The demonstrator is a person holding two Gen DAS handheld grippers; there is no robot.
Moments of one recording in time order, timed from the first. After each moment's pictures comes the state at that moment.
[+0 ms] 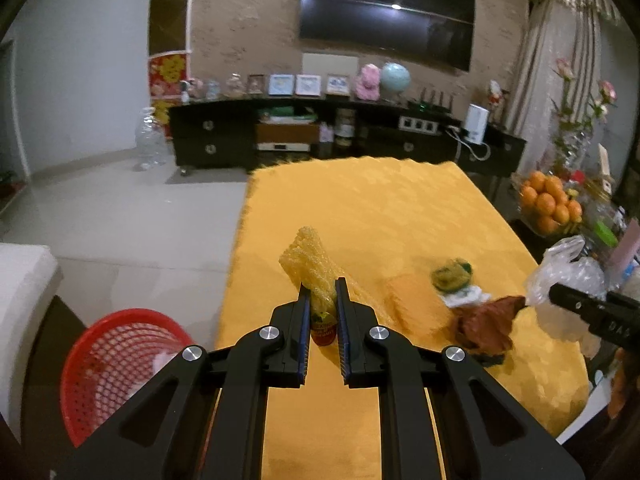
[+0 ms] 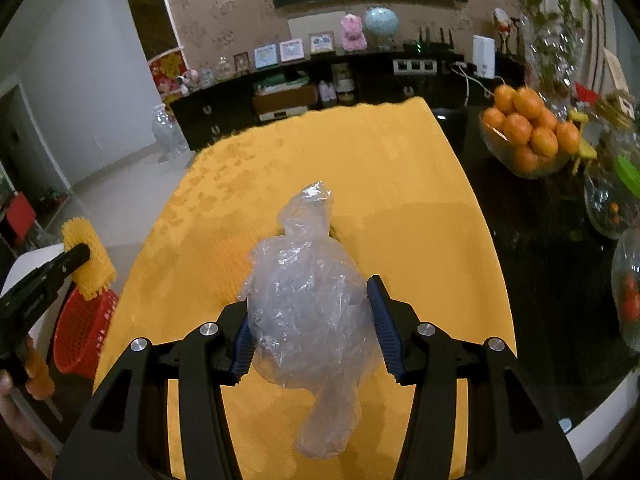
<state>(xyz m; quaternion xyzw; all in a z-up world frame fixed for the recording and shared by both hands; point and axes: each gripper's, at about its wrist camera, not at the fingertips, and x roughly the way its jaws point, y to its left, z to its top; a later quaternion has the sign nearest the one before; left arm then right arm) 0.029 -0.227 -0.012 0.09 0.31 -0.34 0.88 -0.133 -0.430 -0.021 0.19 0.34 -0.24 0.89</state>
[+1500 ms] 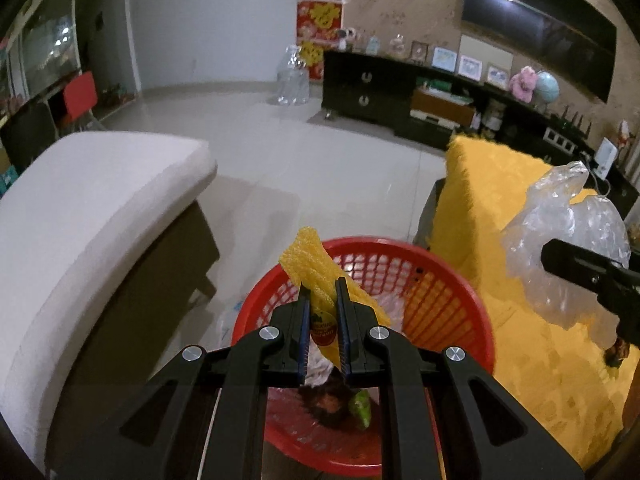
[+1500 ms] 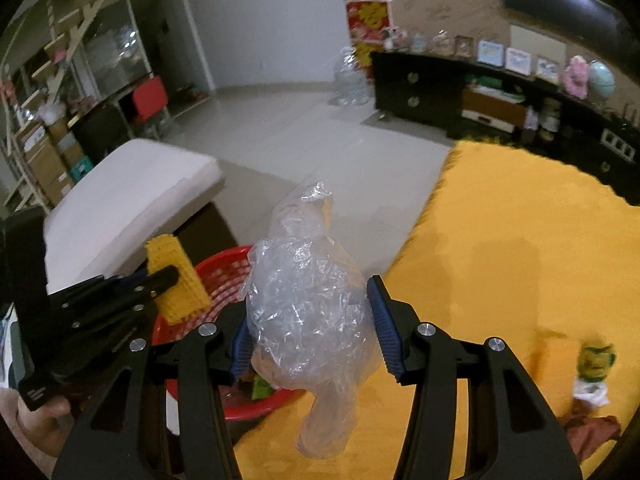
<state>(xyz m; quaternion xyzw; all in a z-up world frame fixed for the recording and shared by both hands) 0.115 -0.044 -0.051 0.04 0.40 -0.12 0.91 0.079 -0.226 -0.009 0.07 0.39 0.06 0.91</state>
